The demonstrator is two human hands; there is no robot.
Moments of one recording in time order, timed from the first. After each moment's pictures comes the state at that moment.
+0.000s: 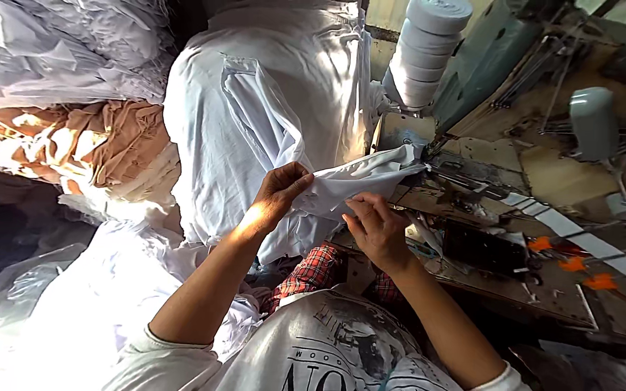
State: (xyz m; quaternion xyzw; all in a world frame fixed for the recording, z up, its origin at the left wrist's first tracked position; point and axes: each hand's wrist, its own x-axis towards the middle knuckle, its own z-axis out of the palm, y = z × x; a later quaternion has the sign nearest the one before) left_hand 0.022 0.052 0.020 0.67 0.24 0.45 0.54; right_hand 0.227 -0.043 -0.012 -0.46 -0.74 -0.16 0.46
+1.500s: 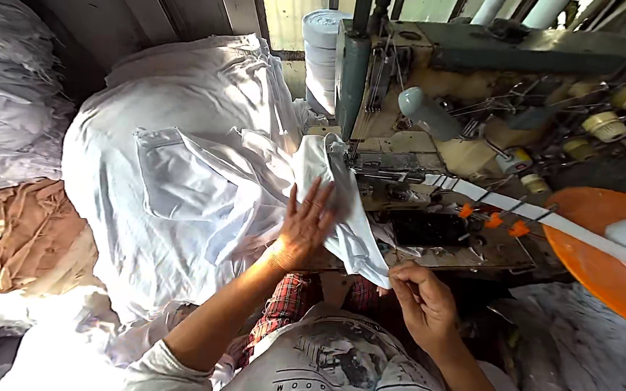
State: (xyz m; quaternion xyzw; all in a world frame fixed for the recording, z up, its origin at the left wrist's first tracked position) left_hand 0.145 0.031 -0.018 0.94 0.08 0.34 -0.03; right_hand 0.285 -0.186 -0.004 -0.49 -0.60 0.04 0.62
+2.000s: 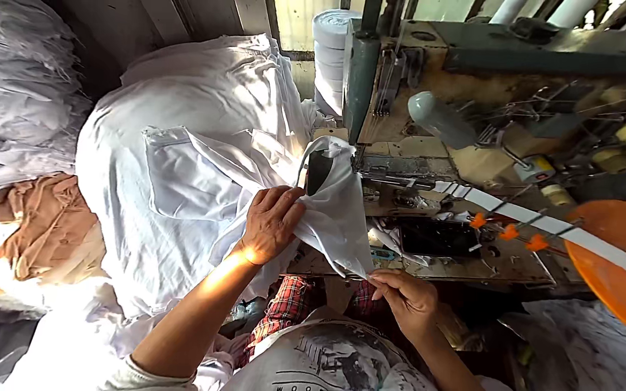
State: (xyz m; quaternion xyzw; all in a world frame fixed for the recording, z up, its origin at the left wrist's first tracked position) left_hand 0.109 0.066 0.010 0.89 0.08 0.43 -0.13; right_hand 0.295 -0.166 -0.052 -0.48 -0.59 0.07 0.65
